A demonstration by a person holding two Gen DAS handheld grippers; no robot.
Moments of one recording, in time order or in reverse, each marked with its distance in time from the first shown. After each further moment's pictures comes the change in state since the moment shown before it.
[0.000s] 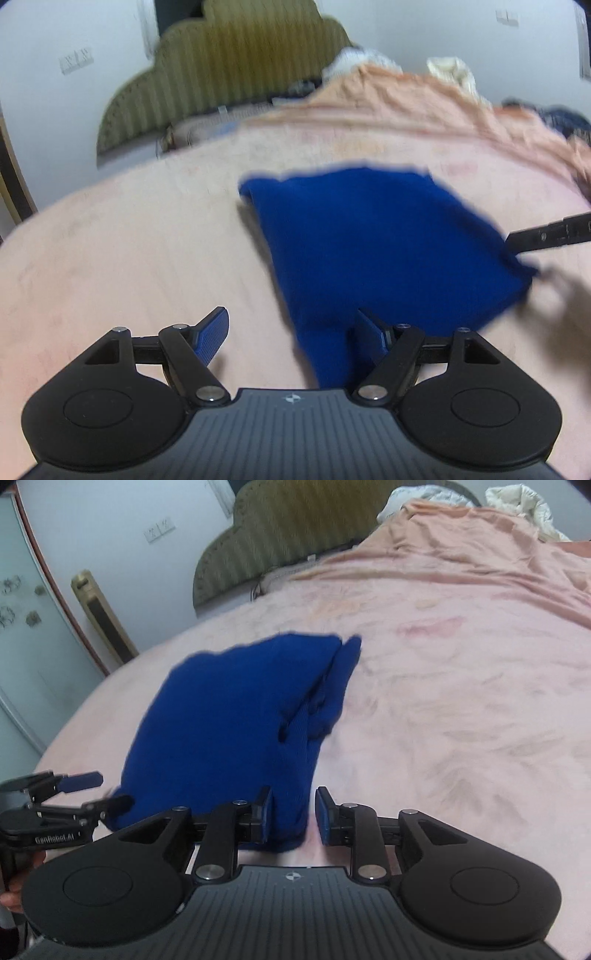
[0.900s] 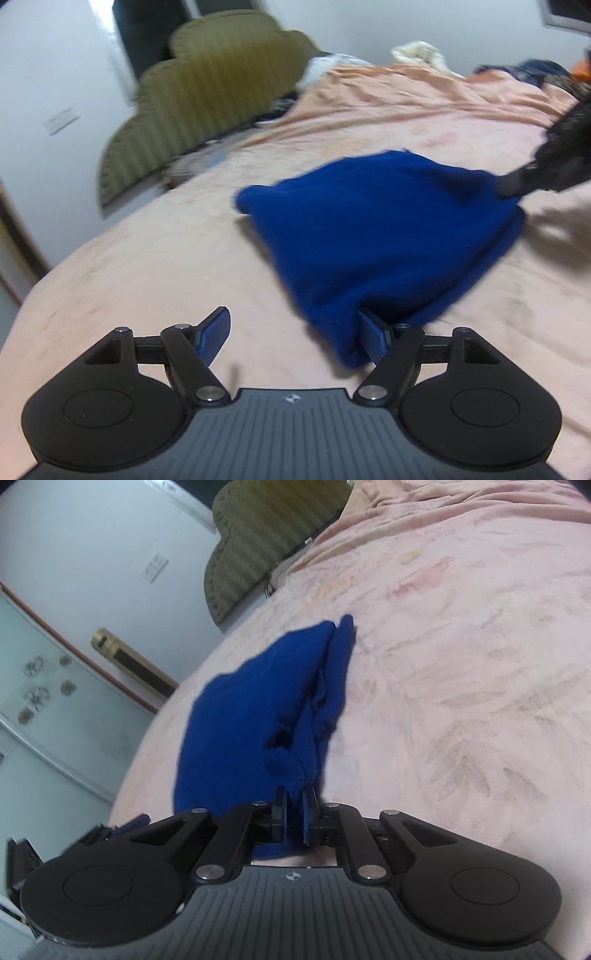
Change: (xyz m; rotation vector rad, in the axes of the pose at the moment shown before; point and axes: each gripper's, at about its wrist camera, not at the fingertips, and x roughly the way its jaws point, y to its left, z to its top) left arm -0.017 -0.015 -0.033 0.196 -0.046 0.083; right arm -0.004 -0.049 0.003 0.275 0.051 0.247
